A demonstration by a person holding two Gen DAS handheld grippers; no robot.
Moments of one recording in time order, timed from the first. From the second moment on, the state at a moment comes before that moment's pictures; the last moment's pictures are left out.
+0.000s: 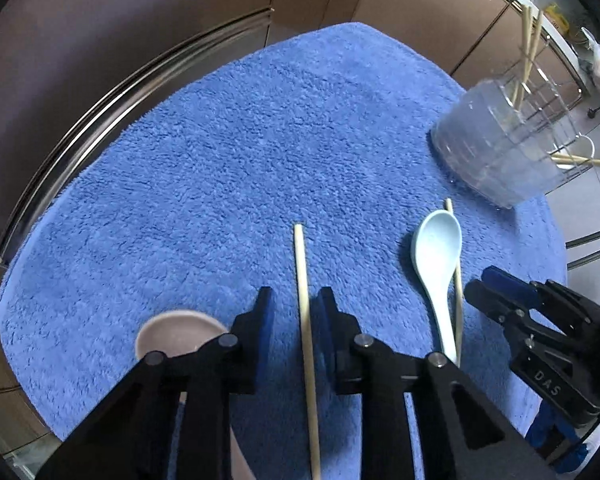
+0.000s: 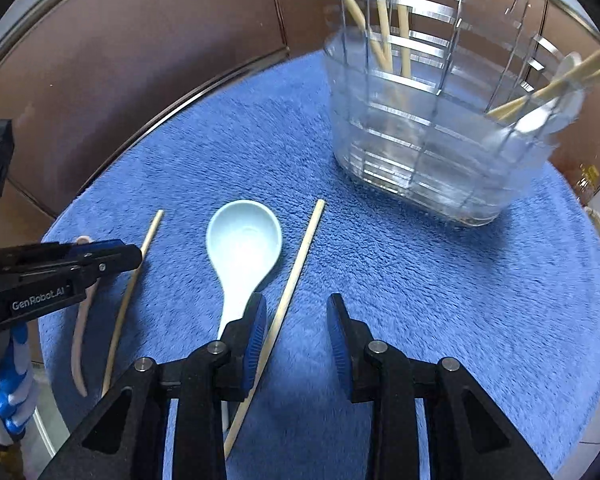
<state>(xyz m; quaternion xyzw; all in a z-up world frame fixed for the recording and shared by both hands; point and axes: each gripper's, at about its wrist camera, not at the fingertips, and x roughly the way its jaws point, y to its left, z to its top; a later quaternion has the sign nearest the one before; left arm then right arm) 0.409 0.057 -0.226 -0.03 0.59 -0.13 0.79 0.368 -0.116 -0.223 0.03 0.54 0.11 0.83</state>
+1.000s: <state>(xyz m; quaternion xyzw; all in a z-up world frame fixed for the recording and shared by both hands) 0.397 0.040 -0.218 -0.08 0.56 -0.15 0.81 0.349 -0.111 -0.217 -0.03 0.55 0.12 0.82</state>
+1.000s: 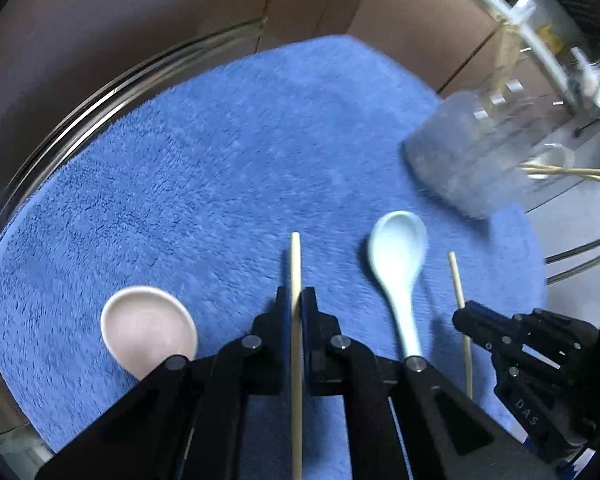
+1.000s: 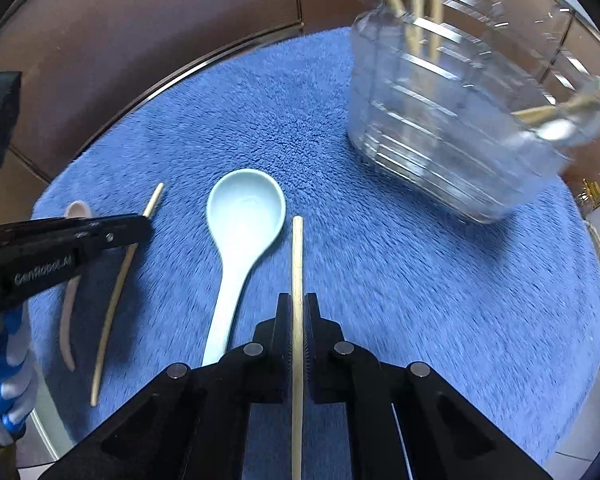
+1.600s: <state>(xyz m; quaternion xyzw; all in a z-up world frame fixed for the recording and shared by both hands) 0.328 0.053 -0.101 -0.09 0.37 -0.20 0.90 0.255 -0.162 -0.108 0.04 0.37 0.15 0.92</state>
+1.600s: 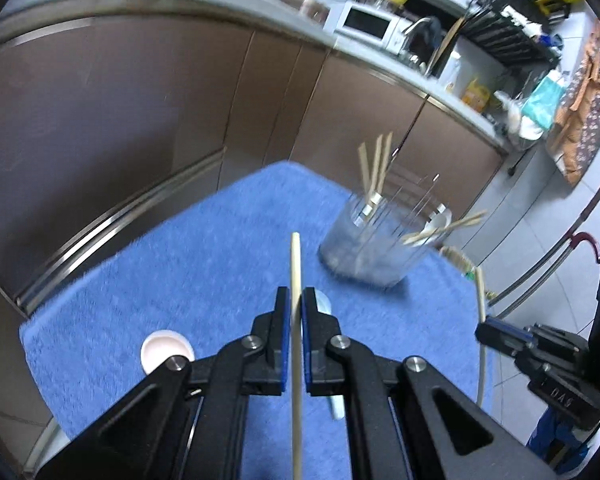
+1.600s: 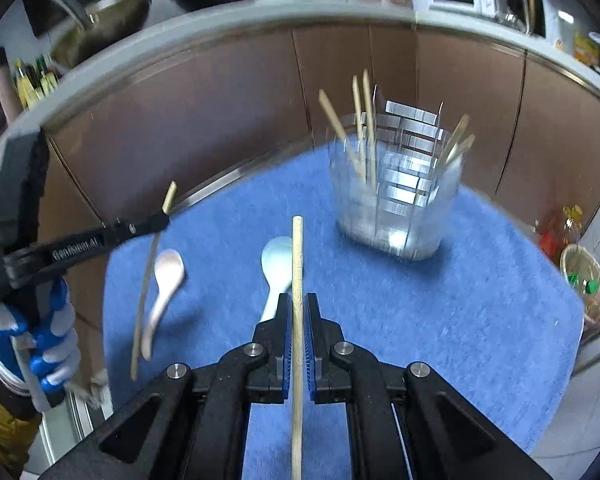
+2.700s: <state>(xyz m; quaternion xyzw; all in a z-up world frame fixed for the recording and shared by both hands) 0.466 -0.119 -0.035 -0.13 0.13 -0.17 0.97 0.384 -0.251 -0.044 0.10 0.06 0.09 0.99</state>
